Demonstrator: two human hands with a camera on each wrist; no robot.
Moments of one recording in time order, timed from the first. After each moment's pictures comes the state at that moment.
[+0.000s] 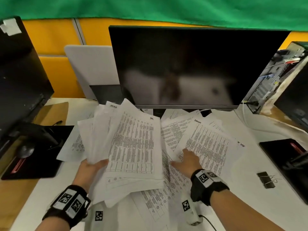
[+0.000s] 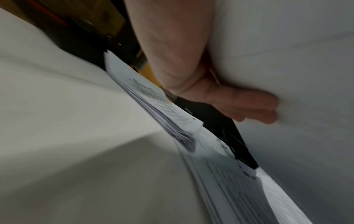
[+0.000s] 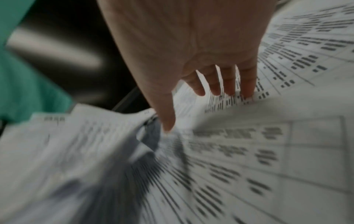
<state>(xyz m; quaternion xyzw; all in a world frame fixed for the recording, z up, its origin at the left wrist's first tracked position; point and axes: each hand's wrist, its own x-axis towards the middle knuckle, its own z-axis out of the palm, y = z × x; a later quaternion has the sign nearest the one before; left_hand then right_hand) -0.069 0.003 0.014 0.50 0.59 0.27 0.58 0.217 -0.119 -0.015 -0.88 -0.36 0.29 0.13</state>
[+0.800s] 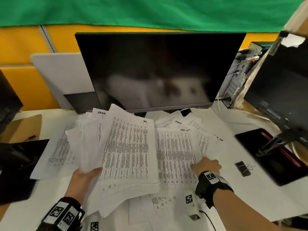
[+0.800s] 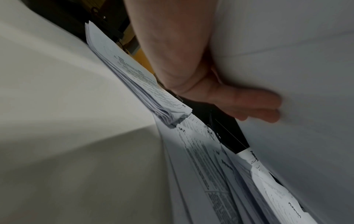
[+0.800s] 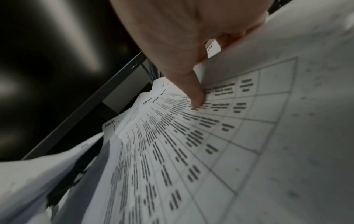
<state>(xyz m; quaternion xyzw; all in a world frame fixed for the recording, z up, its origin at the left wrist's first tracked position) -0.037 -0.011 0.011 0.54 0.55 0.27 0.57 0.286 -0.167 -0.033 -0.98 -0.04 0.21 0.02</state>
